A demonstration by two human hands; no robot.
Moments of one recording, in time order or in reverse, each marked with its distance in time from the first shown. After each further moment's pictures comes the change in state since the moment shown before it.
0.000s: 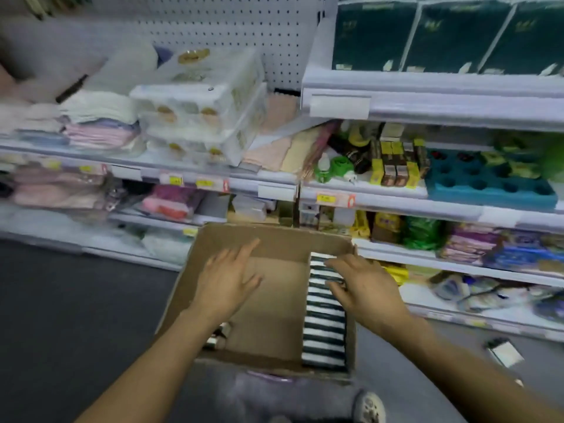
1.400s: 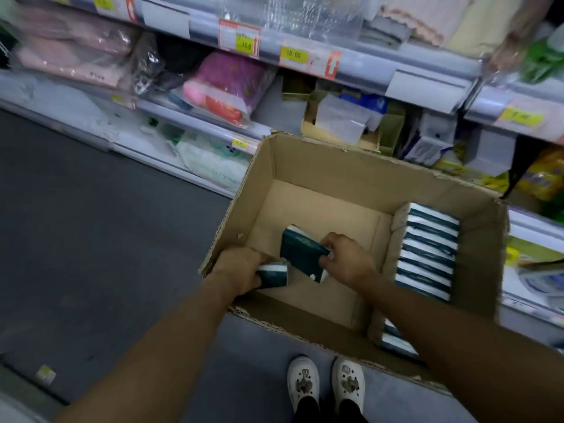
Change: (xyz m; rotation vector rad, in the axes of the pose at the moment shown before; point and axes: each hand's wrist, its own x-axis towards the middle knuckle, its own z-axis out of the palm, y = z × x) left_hand -0.027 -0.200 0.179 0.129 -0.708 -0.152; right_hand 0.120 -0.101 0.283 0.339 -0.499 0.239
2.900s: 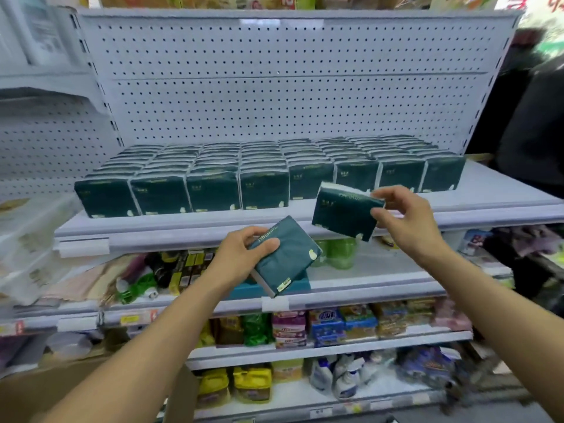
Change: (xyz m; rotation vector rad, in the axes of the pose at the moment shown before) left_hand -0.163 0.655 -0.354 -1.106 0.554 0.664; right_hand -0.480 0.380 -0.593 0.421 1.223 -0.224
